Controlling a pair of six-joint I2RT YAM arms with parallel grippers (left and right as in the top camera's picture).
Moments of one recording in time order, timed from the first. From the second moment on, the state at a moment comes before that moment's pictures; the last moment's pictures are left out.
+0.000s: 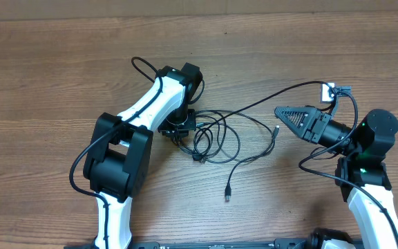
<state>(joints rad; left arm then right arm) -0.43 2.13 1.57 -1.18 -0.02 -0.51 -0.17 1.08 0.54 0.36 -1.22 0.98</state>
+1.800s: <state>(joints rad) -0.41 1.80 1.63 -1.14 0.10 -0.52 -0.10 1.08 0.56 -0.93 -0.97 0.43</state>
